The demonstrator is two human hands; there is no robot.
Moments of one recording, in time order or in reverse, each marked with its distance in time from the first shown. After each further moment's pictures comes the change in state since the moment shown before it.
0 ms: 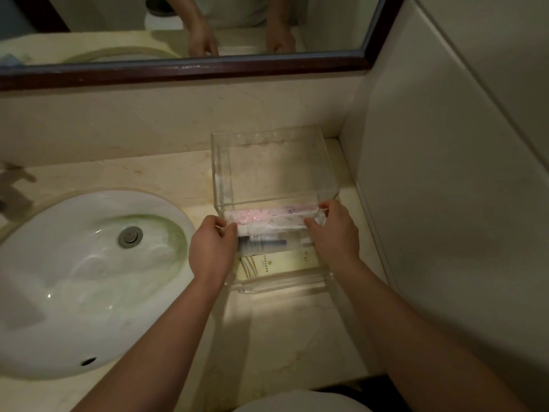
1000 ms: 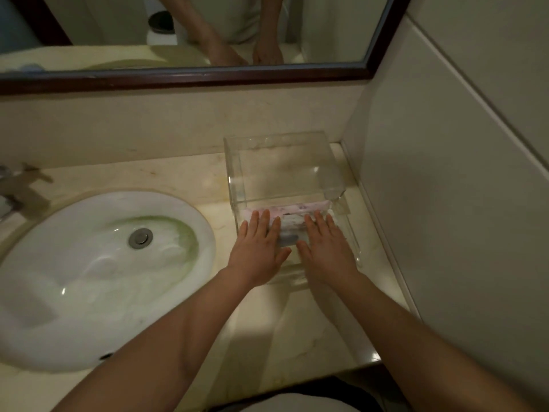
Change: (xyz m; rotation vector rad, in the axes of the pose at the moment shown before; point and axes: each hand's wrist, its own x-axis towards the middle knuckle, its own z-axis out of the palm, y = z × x) left_hand -0.018 -0.009 0.016 0.693 -0.495 0.692; right_hand -0.050 0.004 0.027 -0.494 -0.266 -0.280
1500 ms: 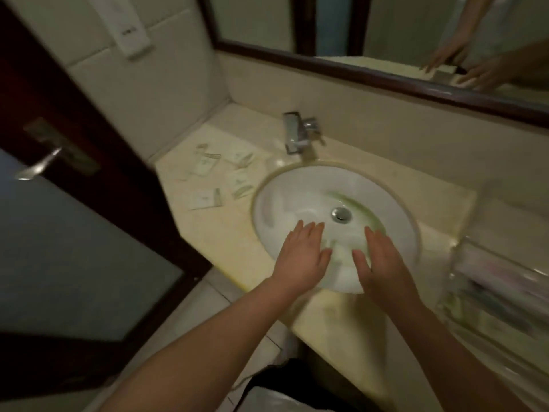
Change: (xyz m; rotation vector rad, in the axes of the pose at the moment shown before) left_hand -0.235 -0.127 -0.017 -0.329 0.439 -0.731; right_hand -0.049 -0.232 0.033 0.265 -0.131 -0.635
